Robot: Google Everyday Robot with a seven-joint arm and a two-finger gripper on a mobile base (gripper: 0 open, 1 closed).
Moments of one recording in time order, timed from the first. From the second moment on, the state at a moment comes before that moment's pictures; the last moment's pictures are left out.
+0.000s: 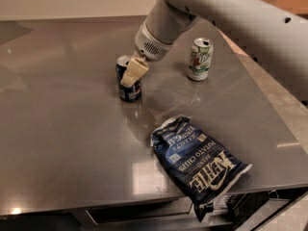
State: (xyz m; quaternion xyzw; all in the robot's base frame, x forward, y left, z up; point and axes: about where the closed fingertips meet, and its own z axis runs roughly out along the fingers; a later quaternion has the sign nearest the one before) arm 0.602 0.053 0.896 -0.60 0.75 0.14 0.25
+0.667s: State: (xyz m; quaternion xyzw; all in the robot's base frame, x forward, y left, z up) arm 0.599 0.049 0.920 -0.59 0.75 0.16 0.26
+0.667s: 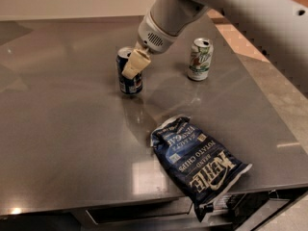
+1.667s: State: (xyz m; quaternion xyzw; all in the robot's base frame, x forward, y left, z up) arm 0.585 0.035 1.012 -0.62 0.72 0.20 0.26
